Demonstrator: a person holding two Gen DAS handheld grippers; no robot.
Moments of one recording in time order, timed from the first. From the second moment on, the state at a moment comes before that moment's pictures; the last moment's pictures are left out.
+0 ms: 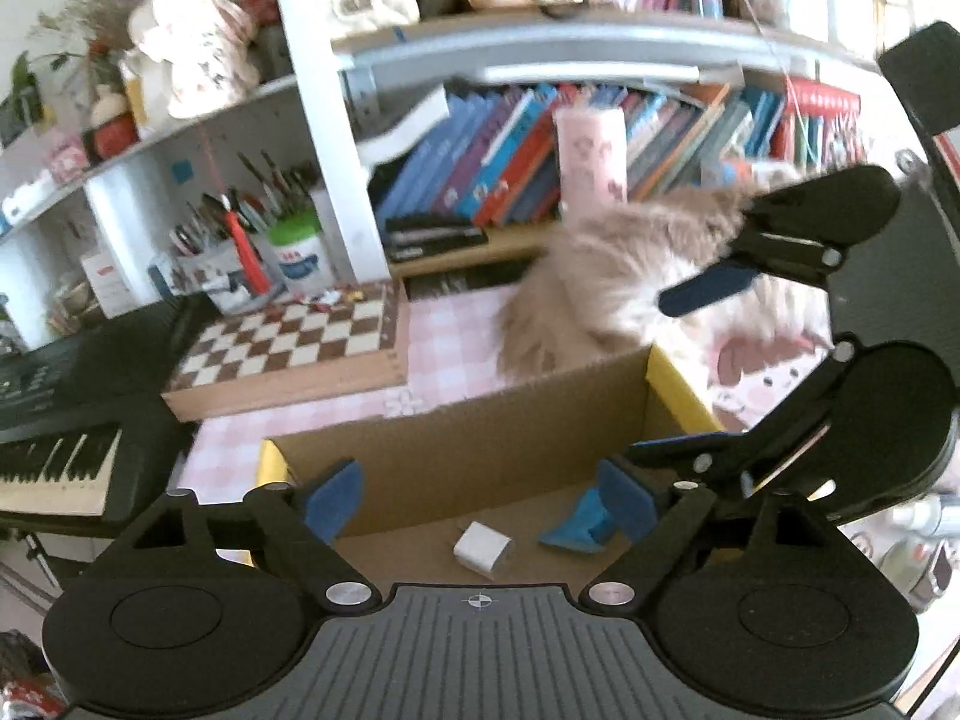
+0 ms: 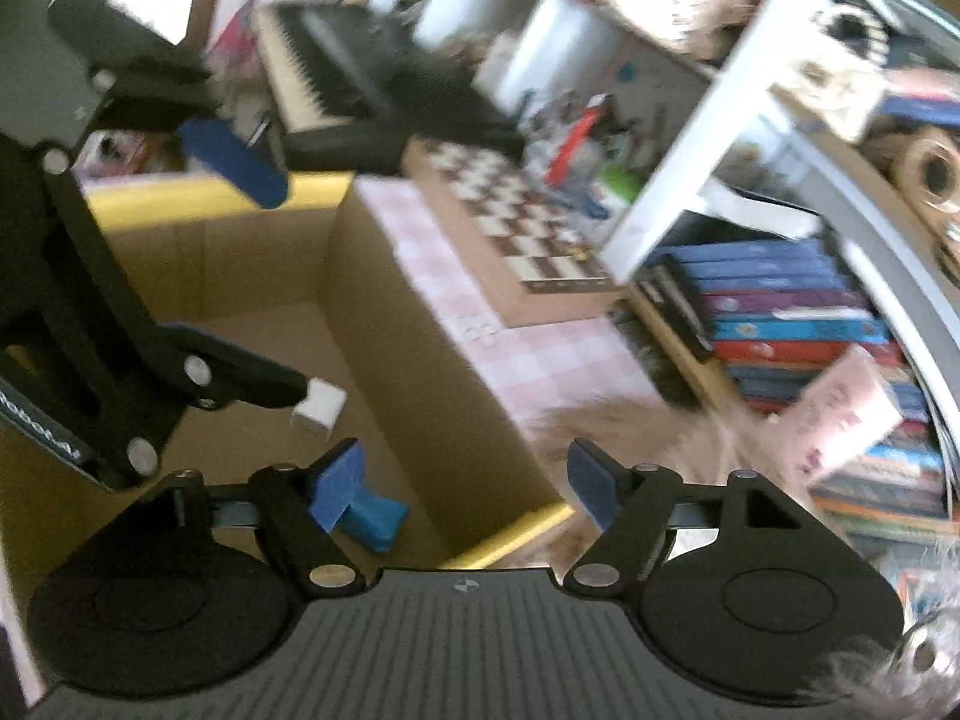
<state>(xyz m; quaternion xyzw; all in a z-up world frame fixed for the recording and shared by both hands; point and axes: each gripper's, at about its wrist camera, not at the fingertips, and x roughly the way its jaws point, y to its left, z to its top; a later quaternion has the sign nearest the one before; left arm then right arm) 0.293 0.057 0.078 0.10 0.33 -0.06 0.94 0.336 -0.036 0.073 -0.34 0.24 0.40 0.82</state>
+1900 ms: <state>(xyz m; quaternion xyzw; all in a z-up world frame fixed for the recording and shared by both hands) 0.021 0.082 0.046 0.01 0.25 0.05 0.97 0.046 -0.094 0.040 -0.04 0.28 0.12 0.95</state>
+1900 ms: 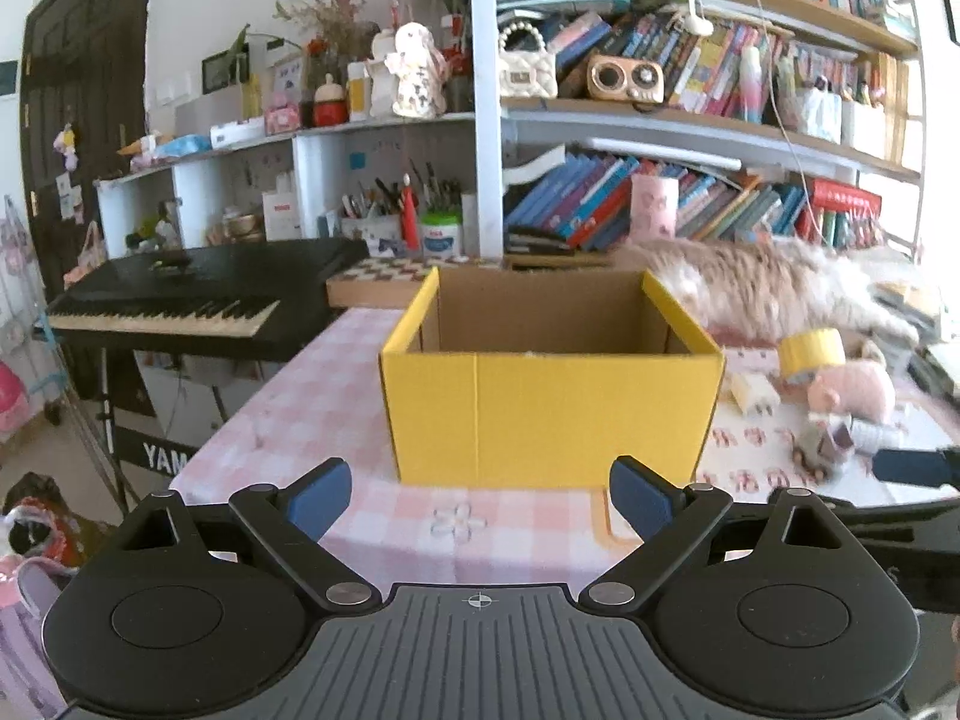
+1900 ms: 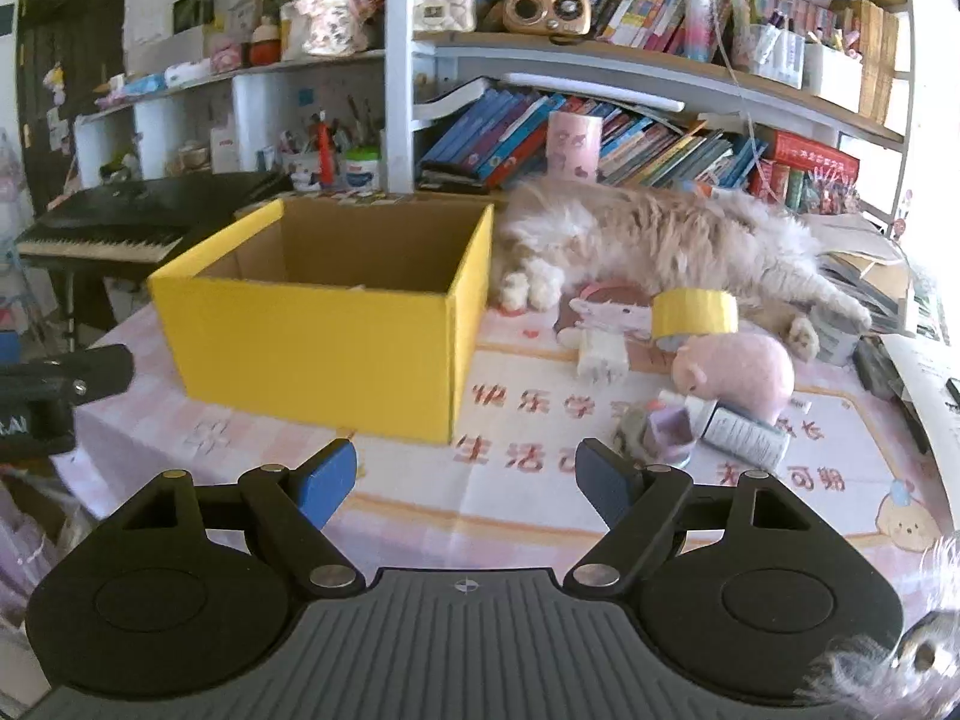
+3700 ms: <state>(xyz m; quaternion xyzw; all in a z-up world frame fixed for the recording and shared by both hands) 0.041 -0.002 0.017 0.09 0.29 -0.14 0.94 0.034 -0.154 0.016 -0.01 0.36 0.00 0.93</state>
